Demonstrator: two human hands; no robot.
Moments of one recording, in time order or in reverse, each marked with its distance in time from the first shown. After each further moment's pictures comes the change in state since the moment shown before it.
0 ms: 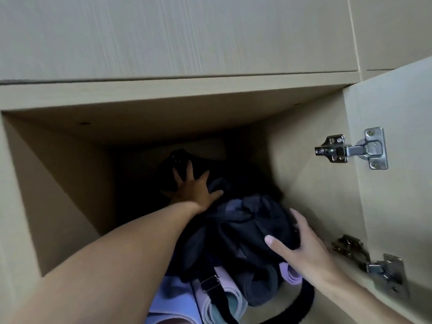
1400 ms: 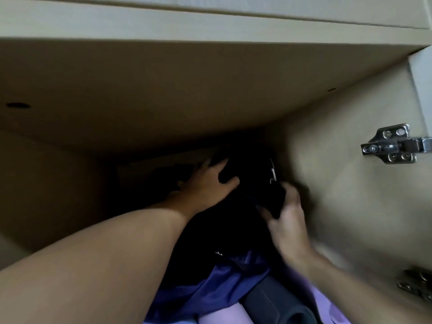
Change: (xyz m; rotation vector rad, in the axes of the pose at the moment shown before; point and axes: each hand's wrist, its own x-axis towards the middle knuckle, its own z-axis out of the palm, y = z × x) left_hand 0.060 0.000 -0.013 -0.172 0.063 0.175; right_hand 0.125 -0.020 0.086 0.192 0.385 -0.370
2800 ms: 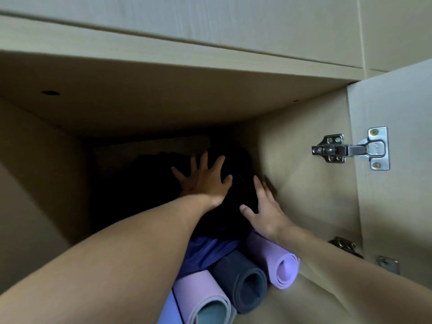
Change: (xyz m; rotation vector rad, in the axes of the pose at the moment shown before) left_hand -0.047 0.050 0.023 0.193 0.049 0.006; right_hand -0.004 -0.026 -0.061 -0.522 -0.490 0.209
